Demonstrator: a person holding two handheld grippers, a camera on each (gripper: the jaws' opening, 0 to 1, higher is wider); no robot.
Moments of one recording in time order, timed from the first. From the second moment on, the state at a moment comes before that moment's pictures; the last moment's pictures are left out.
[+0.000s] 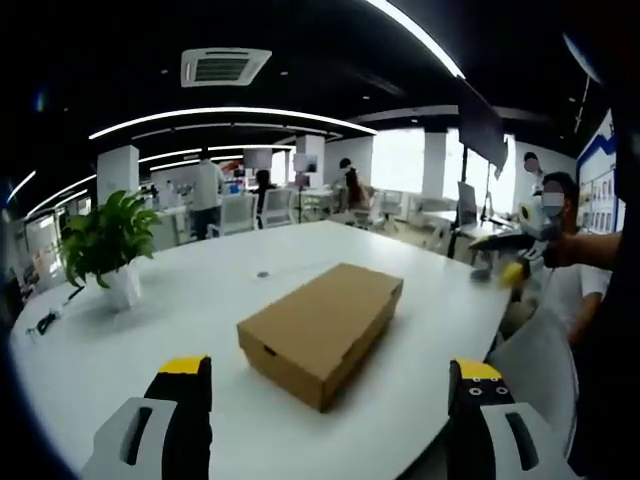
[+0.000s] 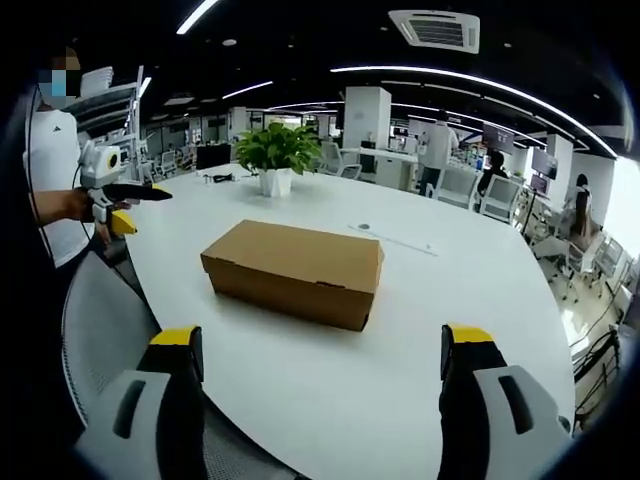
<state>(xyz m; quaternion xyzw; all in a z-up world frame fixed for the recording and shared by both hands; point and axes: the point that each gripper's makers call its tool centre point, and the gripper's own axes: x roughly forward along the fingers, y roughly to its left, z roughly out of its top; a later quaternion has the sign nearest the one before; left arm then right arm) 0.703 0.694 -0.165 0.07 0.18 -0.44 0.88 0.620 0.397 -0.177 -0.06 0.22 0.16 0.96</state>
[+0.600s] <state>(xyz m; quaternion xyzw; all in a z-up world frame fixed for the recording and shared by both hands) 0.703 0.696 -0.165 0.06 0.18 -0.44 0.88 0.619 0.395 -0.176 -0.06 0.22 0.16 0.96</state>
